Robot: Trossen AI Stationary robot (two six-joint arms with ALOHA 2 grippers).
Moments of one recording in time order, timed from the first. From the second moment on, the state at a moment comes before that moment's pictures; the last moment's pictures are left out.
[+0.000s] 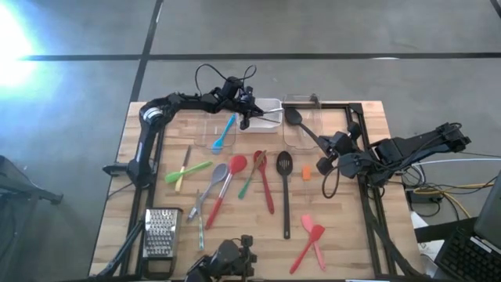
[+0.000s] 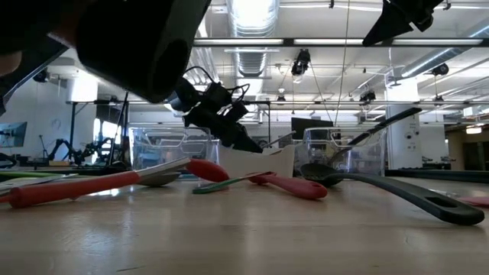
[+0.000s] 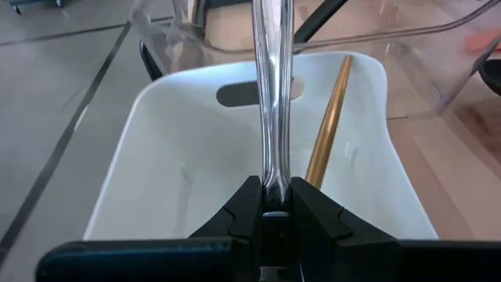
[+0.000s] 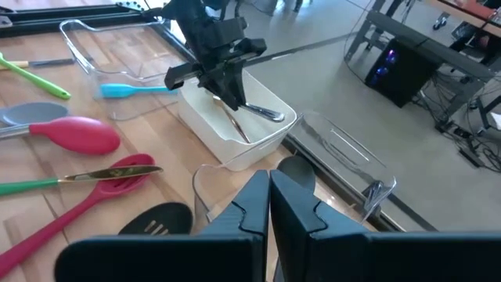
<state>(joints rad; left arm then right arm) 0.73 2.11 1.38 0.18 0.61 0.56 0.30 0.92 0.91 -0.86 0.97 0.56</state>
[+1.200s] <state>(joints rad) 0.69 1.94 1.44 0.04 0.60 0.42 0.30 0.92 0.91 -0.85 0.97 0.56</state>
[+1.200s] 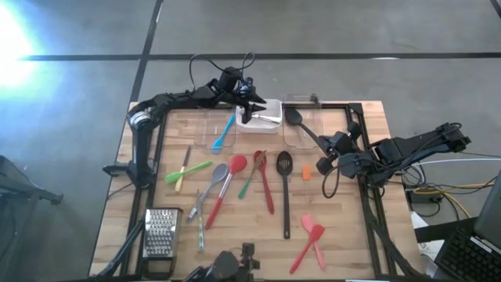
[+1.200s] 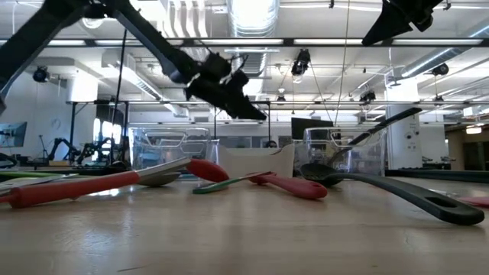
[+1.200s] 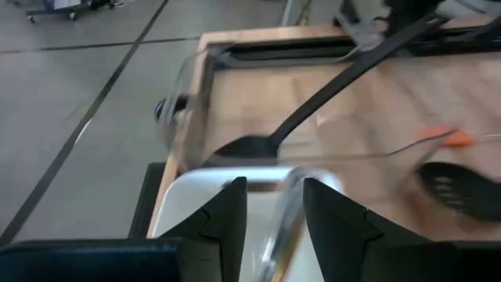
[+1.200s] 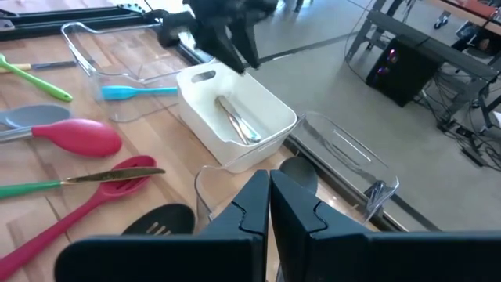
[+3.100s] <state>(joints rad) 0.17 0.82 0.59 -0.57 -0.12 -0.05 0.39 1.32 0.92 -0.66 0.60 1.00</state>
